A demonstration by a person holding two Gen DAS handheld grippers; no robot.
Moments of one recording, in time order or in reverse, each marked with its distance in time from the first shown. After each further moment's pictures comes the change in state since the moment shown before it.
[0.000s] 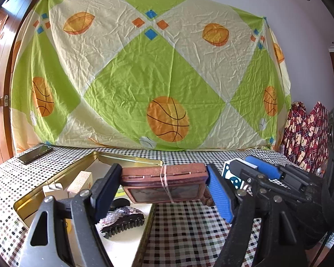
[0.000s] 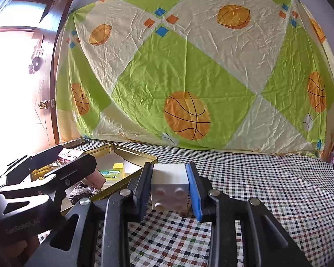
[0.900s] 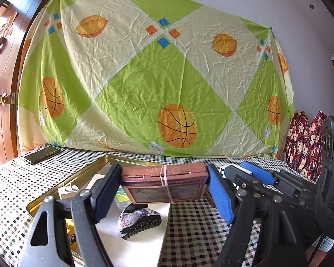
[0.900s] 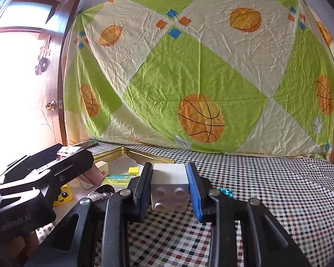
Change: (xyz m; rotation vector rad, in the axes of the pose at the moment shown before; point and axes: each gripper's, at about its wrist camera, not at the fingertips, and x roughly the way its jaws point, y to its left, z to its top) left arm -0.015 0.028 0.003 -0.038 -0.039 0.013; right arm 0.006 0.026 0.002 -0.005 -0.010 0.047
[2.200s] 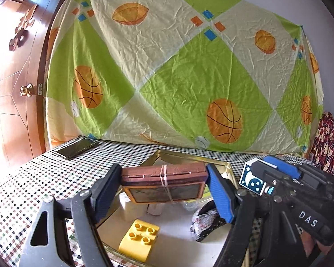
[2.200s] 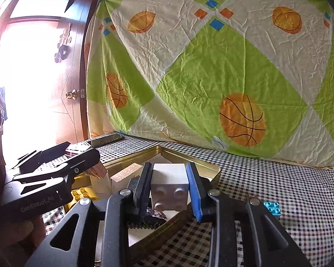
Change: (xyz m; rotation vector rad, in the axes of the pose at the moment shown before) left arm 0.012 0.087 0.008 -0.026 0.069 0.177; right arm 0.040 0.065 0.020 -0.061 0.063 0.144
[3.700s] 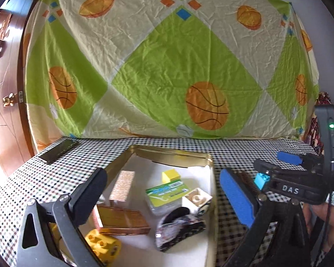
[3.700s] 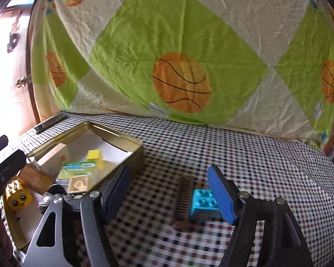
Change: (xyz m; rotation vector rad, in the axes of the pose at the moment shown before) left arm 0.031 -0.071 0.009 0.103 0.098 -0.061; right arm 0.027 -0.127 -0.012 0.142 0.259 -0.289
